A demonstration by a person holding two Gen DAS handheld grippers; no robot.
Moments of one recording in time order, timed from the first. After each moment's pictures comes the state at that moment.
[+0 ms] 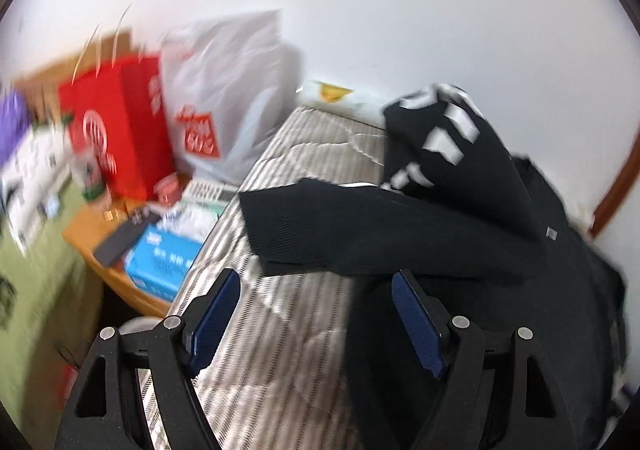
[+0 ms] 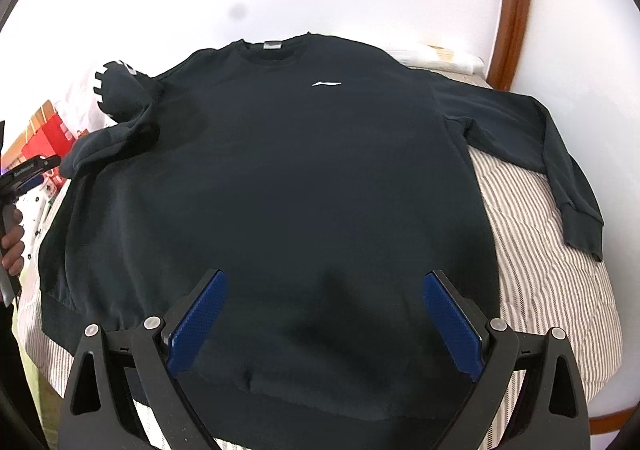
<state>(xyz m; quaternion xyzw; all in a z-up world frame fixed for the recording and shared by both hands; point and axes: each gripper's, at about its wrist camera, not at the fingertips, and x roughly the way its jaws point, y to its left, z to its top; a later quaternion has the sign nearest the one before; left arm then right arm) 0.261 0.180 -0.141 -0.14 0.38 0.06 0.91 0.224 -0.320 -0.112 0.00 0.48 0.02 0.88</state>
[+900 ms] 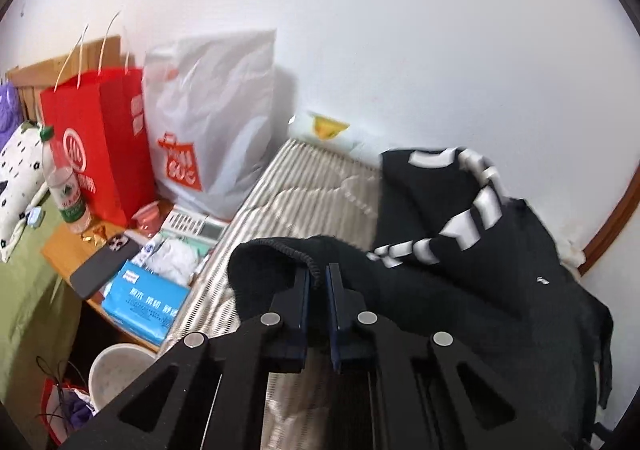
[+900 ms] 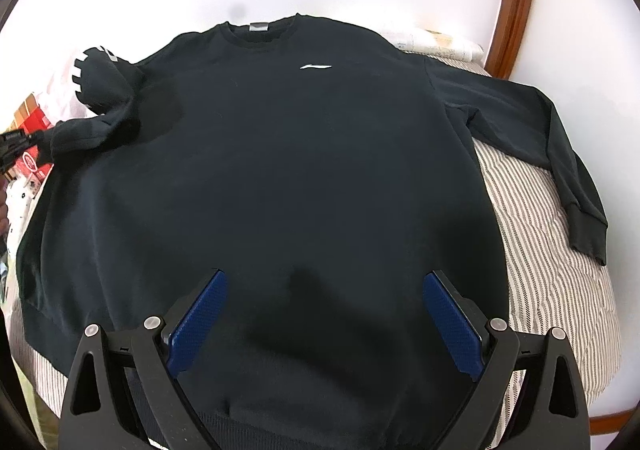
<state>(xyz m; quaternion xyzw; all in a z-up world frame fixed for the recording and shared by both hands) 0.310 0.176 -0.116 -0.15 0.34 0.05 0.93 0.240 -0.326 -0.129 0.00 0.50 0.00 0.87</state>
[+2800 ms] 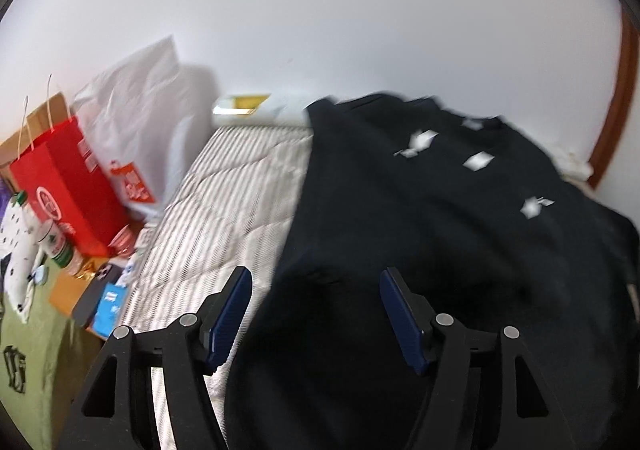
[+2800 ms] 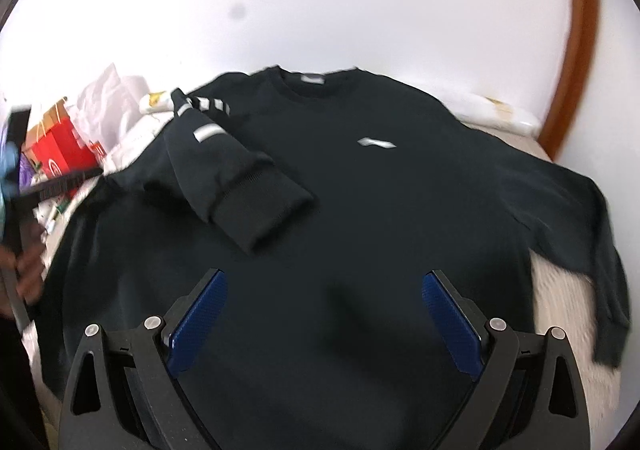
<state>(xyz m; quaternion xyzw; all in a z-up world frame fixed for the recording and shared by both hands) 0.323 0.086 -0.150 -0.02 0.39 0.03 0.92 0.342 -0.269 -0.106 -0.02 0.44 0.09 0.89</state>
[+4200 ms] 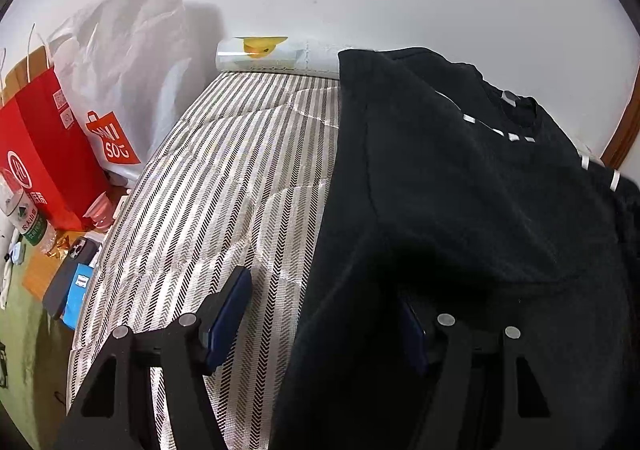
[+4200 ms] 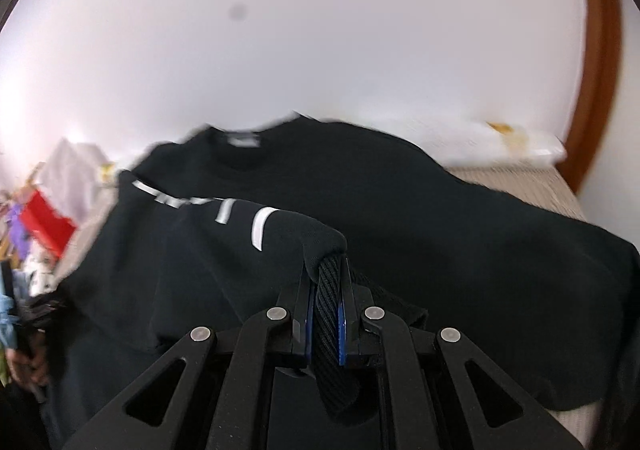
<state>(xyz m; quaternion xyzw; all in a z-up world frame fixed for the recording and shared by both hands) 0.360 0.120 -0.206 -0.05 0.43 0.01 0.90 0.468 -0.364 -0.123 0.04 0.44 0.07 0.89</state>
